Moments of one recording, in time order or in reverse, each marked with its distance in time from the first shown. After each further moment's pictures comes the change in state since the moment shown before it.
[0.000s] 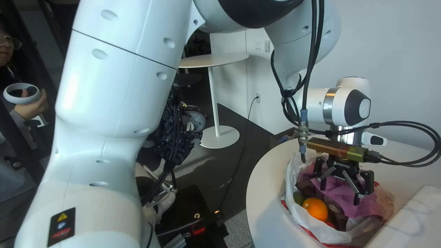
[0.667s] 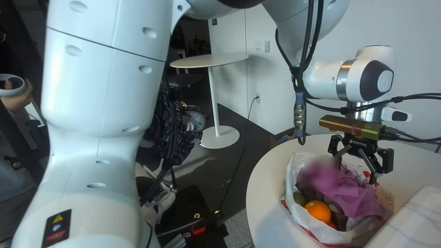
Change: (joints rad) arm -0.035 -0.096 0.005 0.056 0.076 -0.044 0.011
